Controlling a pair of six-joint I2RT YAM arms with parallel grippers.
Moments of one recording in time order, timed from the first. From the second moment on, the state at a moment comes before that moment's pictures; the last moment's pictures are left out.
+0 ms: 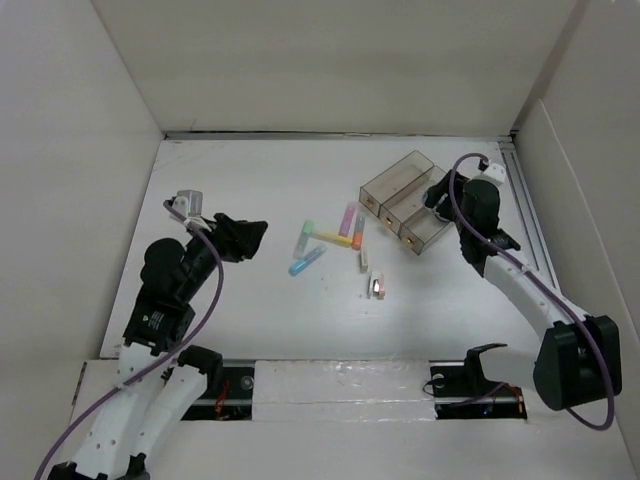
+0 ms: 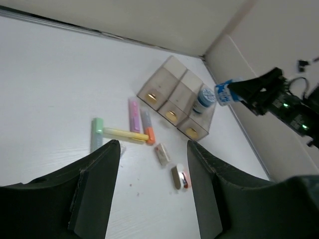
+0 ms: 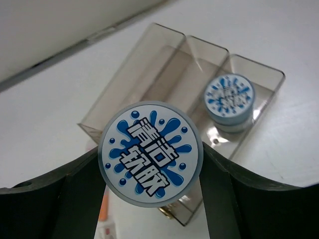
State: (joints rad) left arm -0.32 0.53 0.76 -0.28 0.12 -0.53; right arm 0.25 1.18 0.80 0.16 0.26 0.50
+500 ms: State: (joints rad) left arm -0.67 0.92 0.58 0.03 0.17 -0.66; right arm 0.18 1.38 0.80 0.05 0.15 0.55
